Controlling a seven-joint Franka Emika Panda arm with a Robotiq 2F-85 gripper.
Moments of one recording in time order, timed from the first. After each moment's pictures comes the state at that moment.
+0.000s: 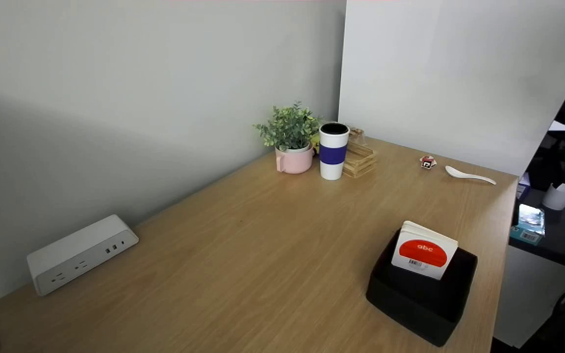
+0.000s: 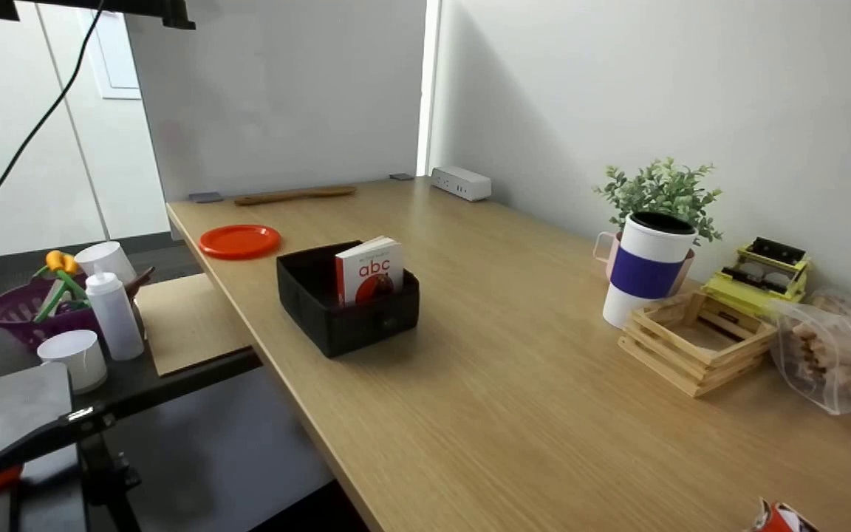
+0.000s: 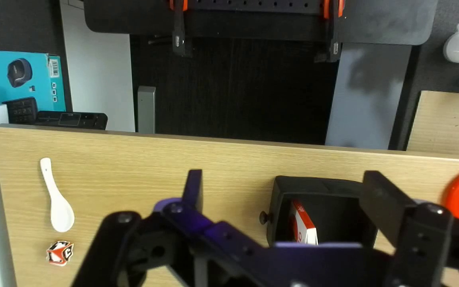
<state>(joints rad) 0.02 -0.85 0.00 -2.61 -0.03 1.72 -0.04</state>
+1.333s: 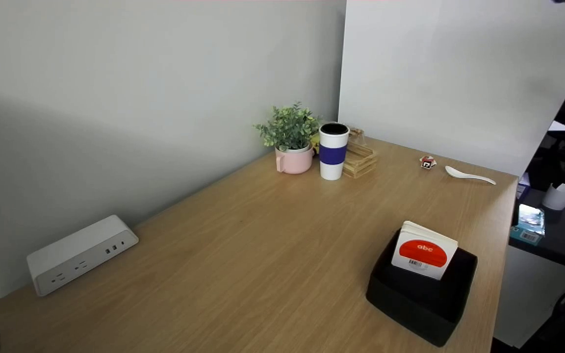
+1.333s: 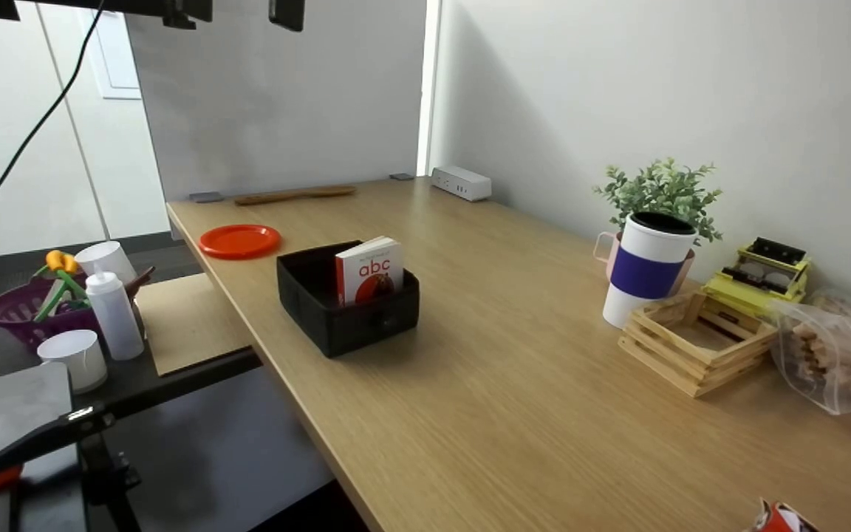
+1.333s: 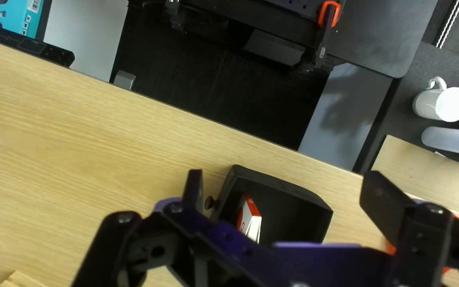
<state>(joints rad) 0.13 -0.48 0.00 -2.37 -0.02 1.73 -0.22</state>
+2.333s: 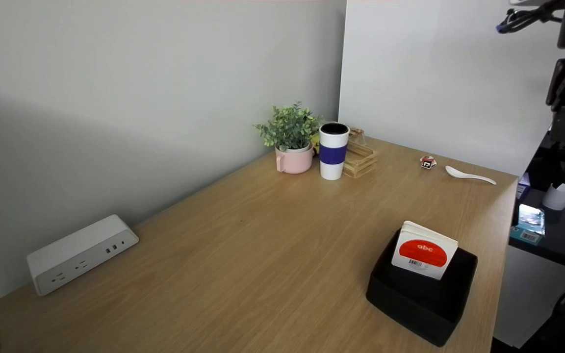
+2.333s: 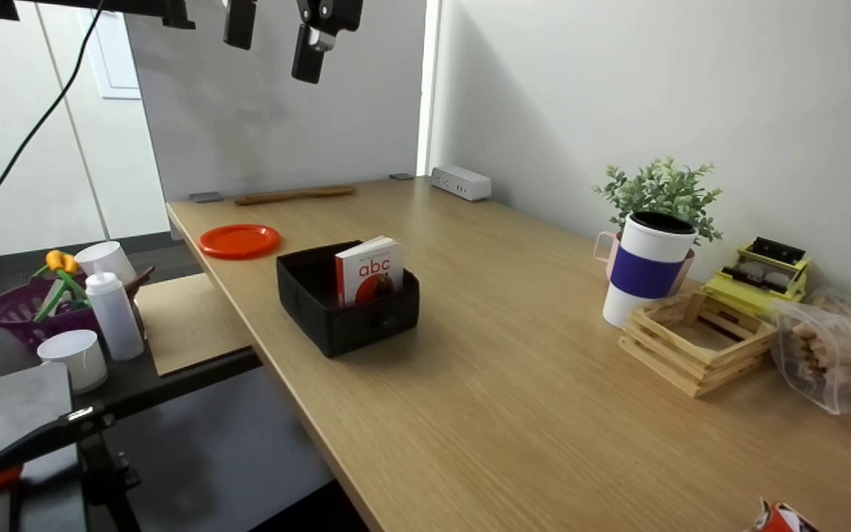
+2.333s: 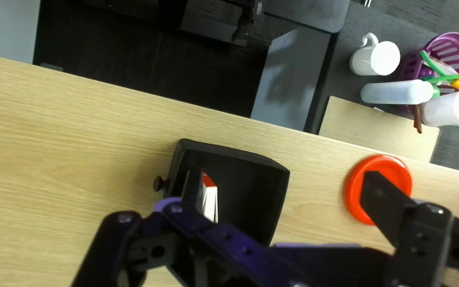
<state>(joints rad) 0.13 -0.33 -0.02 -2.32 0.18 1.81 -0.21</state>
